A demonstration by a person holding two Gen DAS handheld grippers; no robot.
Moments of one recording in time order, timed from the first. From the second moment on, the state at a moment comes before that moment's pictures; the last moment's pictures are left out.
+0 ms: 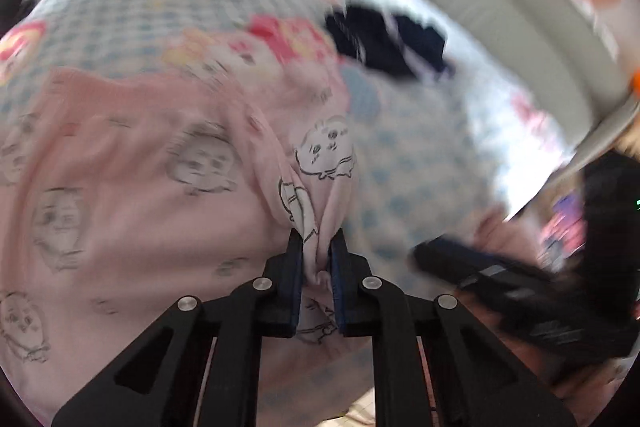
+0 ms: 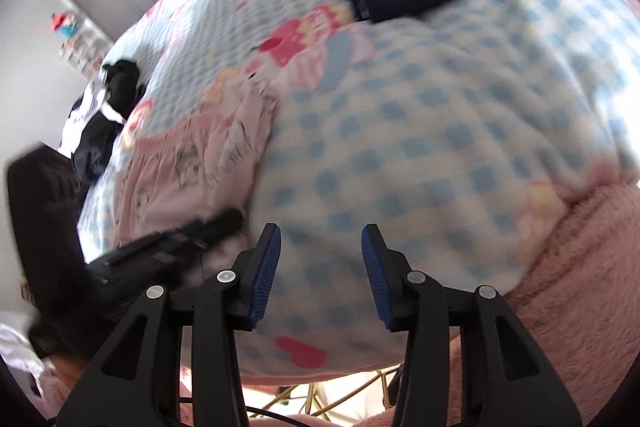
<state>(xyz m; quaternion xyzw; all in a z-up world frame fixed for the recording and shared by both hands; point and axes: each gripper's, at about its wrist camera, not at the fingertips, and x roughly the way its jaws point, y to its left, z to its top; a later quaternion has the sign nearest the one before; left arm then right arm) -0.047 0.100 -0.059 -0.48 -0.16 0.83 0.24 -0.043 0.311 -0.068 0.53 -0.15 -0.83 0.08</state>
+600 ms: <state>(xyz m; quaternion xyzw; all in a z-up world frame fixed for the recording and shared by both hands) -0.012 -0.041 -0.085 -0.45 -0.35 0.79 0.23 -0.078 0.165 -0.100 0.55 -0.10 -0.79 0.25</state>
